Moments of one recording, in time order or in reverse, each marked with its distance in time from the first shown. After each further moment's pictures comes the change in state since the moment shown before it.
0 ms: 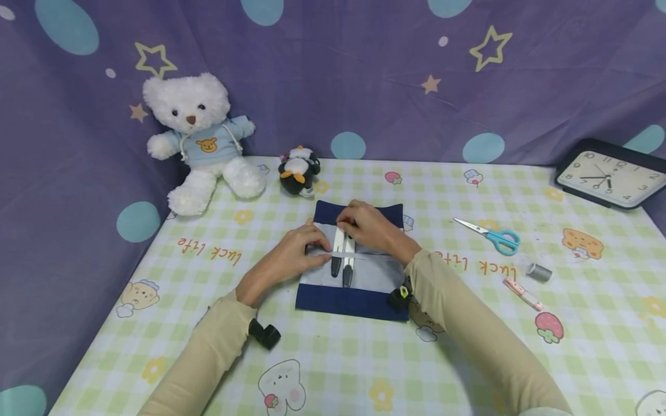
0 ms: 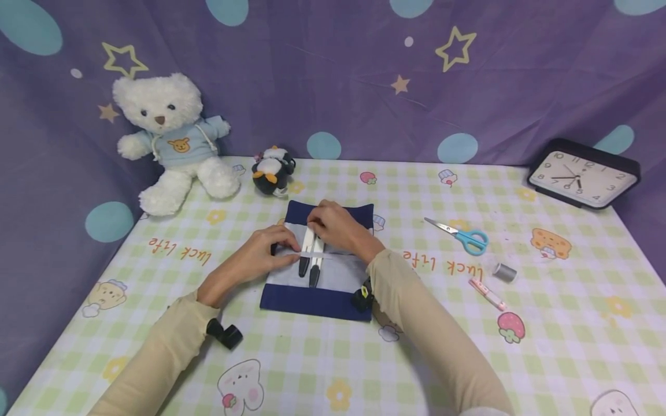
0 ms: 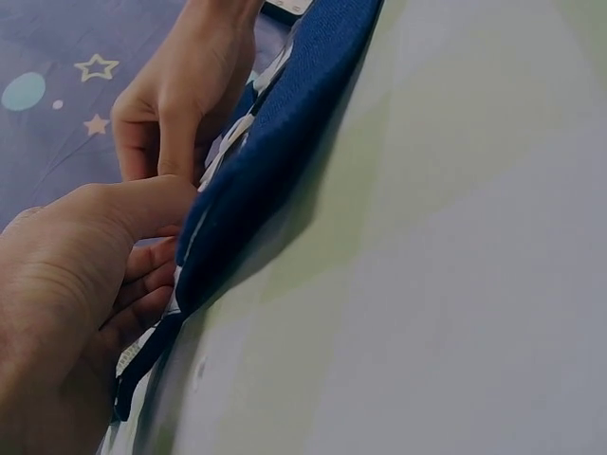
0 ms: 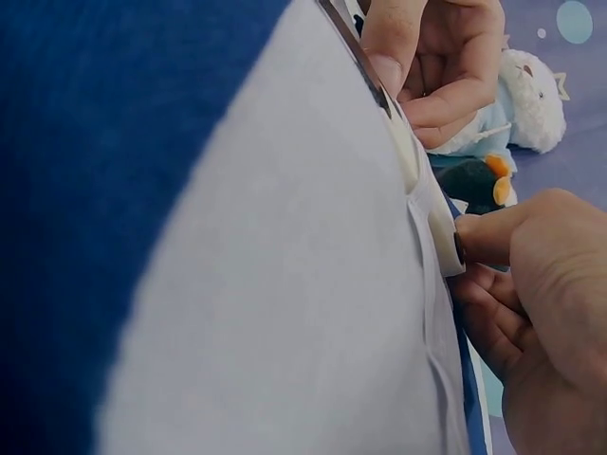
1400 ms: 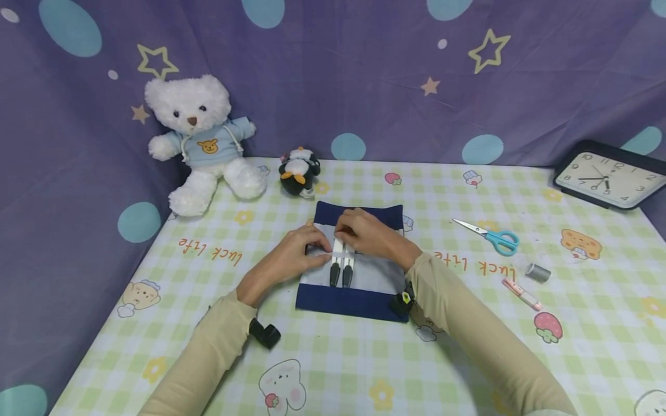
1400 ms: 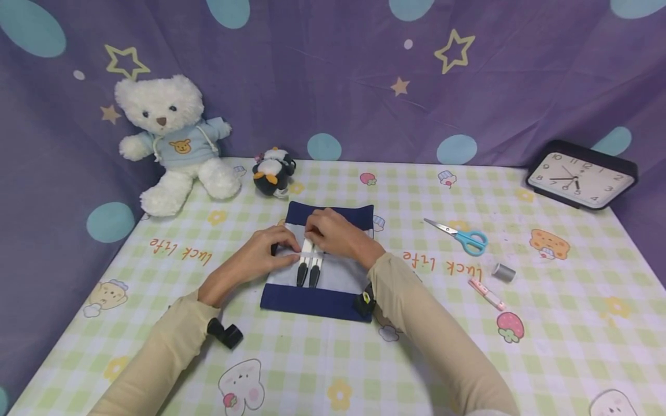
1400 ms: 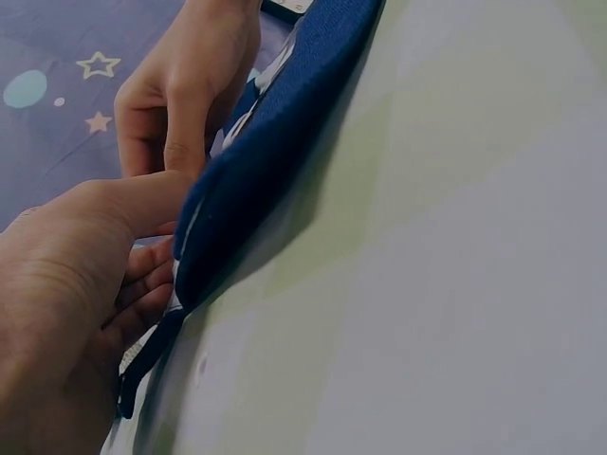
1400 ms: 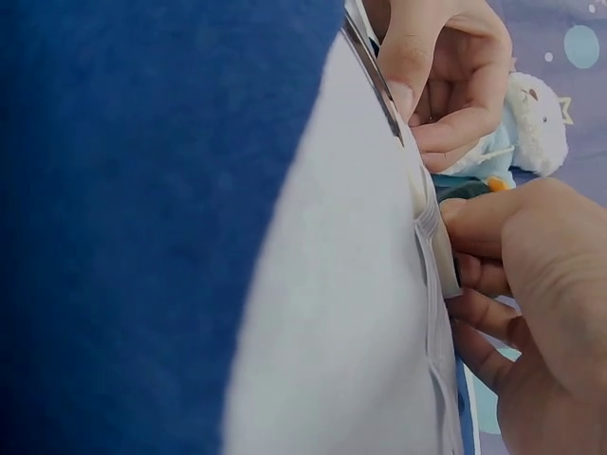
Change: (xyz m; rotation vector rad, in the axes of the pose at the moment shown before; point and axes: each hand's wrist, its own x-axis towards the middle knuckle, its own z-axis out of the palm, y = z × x) left_hand -0.001 0.000 0.000 -0.040 -0.002 -0.033; right_hand -0.007 -0.004 0.003 -0.023 -0.076 -0.095
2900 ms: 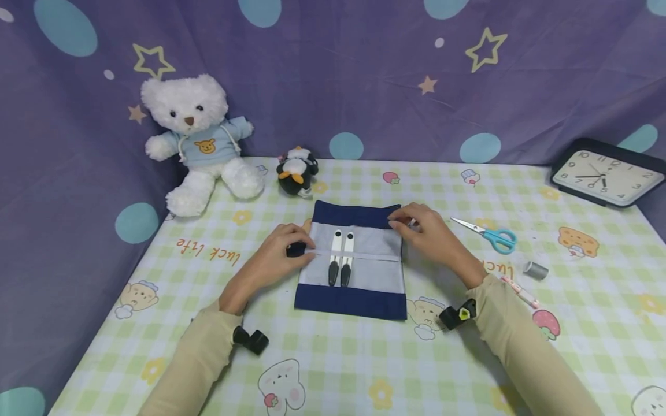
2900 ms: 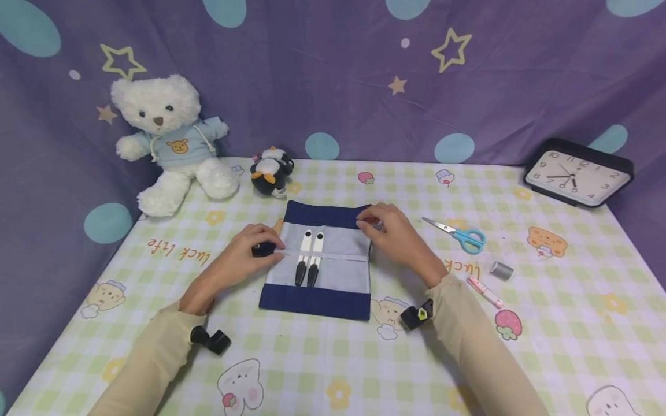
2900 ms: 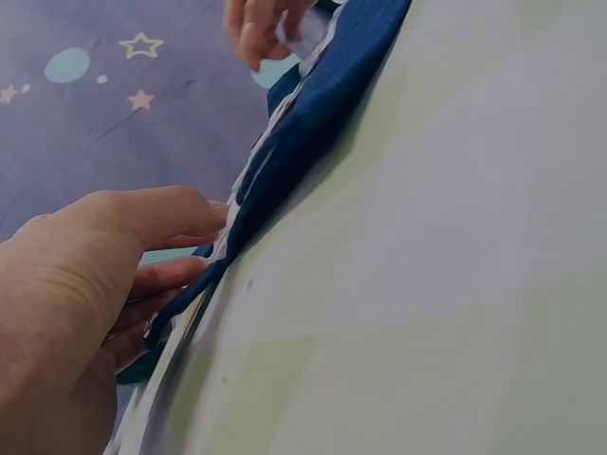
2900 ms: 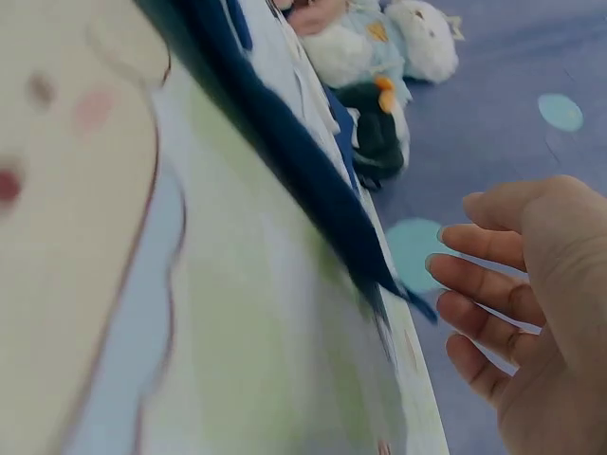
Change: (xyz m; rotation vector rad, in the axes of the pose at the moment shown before) left_hand -0.027 -0.001 -0.013 0.067 0.089 -0.156; right_hand -0.085 0.023 -0.044 0.102 0.323 0.220
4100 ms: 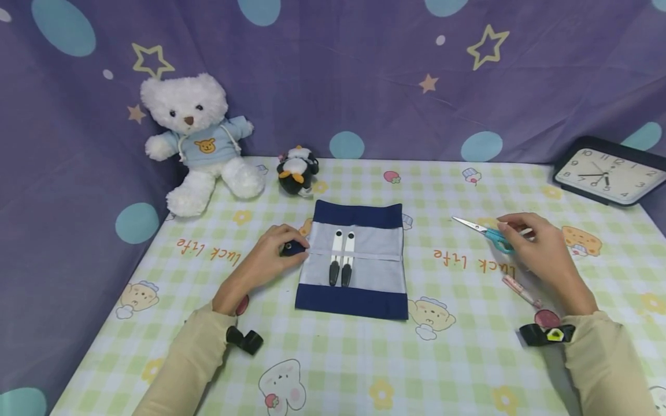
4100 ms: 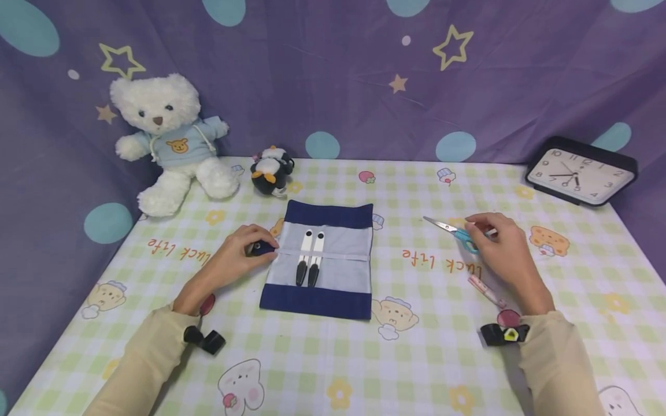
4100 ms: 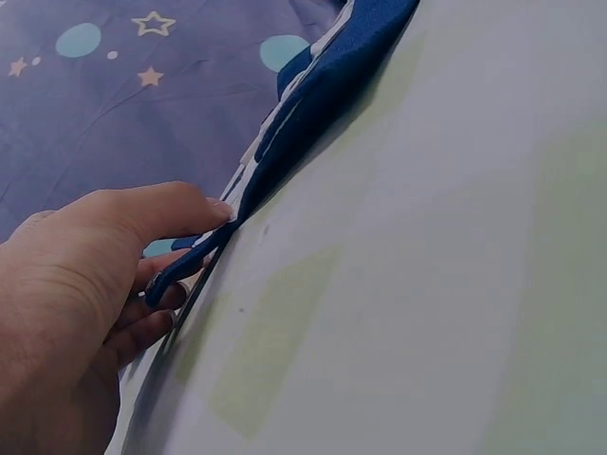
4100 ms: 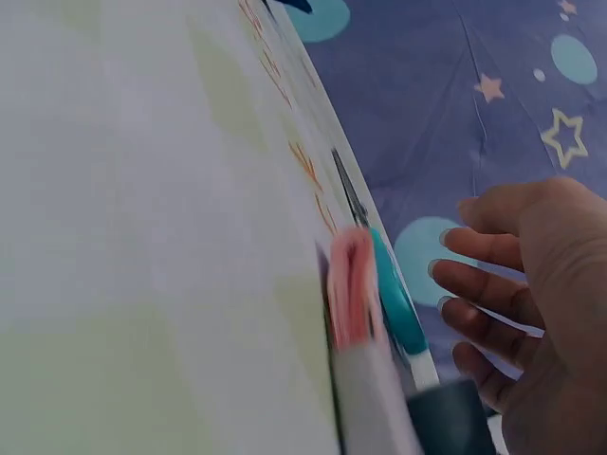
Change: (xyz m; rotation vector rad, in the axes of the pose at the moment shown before) left_hand -0.006 -0.009 -0.007 -0.021 -0.007 -0.037; right_hand -0.103 0.066 -0.101 -0.203 0.255 0.344
